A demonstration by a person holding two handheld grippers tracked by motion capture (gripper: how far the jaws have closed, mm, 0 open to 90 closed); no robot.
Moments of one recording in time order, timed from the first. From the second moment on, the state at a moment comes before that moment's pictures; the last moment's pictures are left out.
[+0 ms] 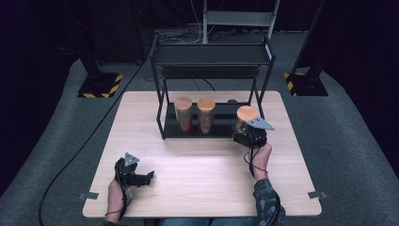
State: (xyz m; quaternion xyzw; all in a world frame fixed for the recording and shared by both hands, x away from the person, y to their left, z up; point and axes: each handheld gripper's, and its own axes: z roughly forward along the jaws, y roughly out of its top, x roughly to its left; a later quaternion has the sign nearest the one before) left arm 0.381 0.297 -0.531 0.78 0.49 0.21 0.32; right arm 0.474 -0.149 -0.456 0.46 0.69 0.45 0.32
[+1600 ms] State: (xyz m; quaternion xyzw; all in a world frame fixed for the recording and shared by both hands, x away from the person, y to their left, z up) left arm 0.381 0.297 -0.531 0.78 0.49 0.21 0.32; right arm 0.499 -0.139 -0.448 0.46 0.70 0.44 0.32
